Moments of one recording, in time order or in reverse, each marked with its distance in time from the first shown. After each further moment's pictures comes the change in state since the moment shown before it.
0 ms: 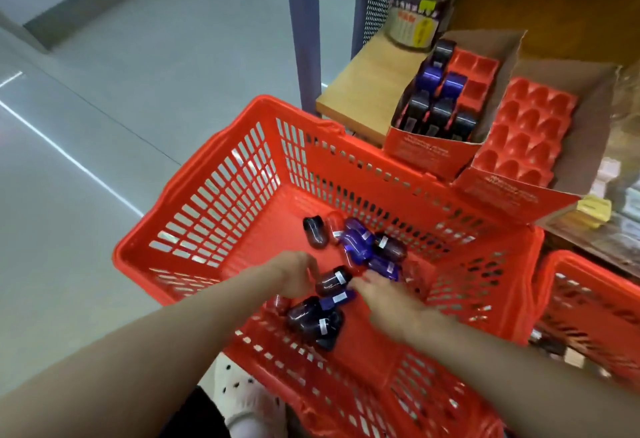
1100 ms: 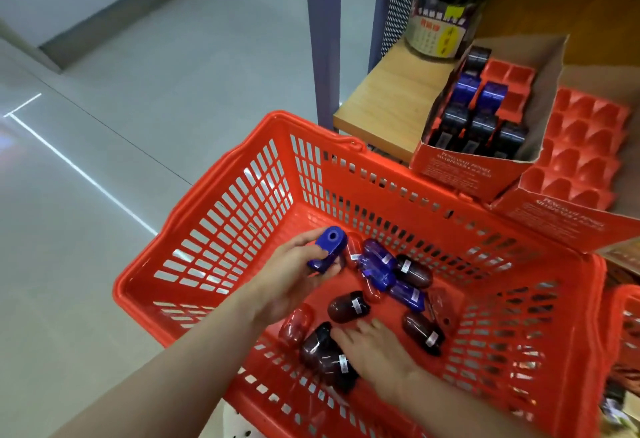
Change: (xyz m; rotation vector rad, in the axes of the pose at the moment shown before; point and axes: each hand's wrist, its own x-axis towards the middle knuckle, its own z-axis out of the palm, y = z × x) left_hand 0.008 -0.019 -0.017 -1.893 0.173 0.007; right_hand 0.042 -0.033 0.056 -0.330 0.041 -0.223
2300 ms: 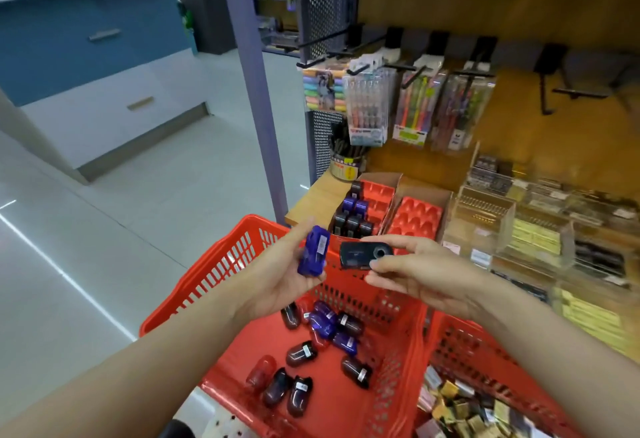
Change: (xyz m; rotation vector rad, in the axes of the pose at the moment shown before) left_hand -0.168 0.081 0.148 0.084 -0.277 0.140; right_hand -0.244 0.075 -0.265 1.904 0.419 0.200
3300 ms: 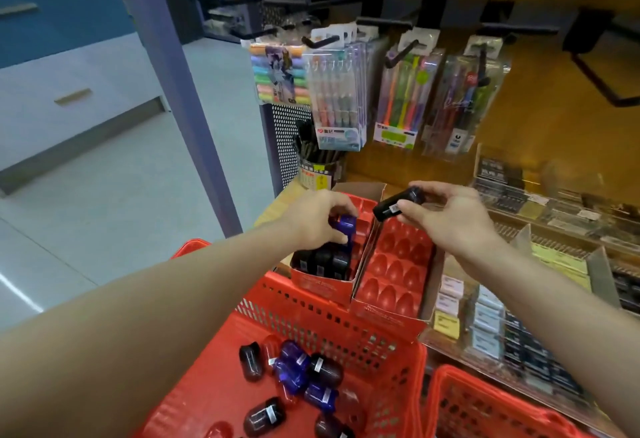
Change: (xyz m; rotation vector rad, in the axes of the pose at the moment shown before) left_hand 0.176 0.050 0.056 1.614 -0.082 0.588; right_hand 0.114 -0.052 -0.091 -0.438 0.646 -0.420
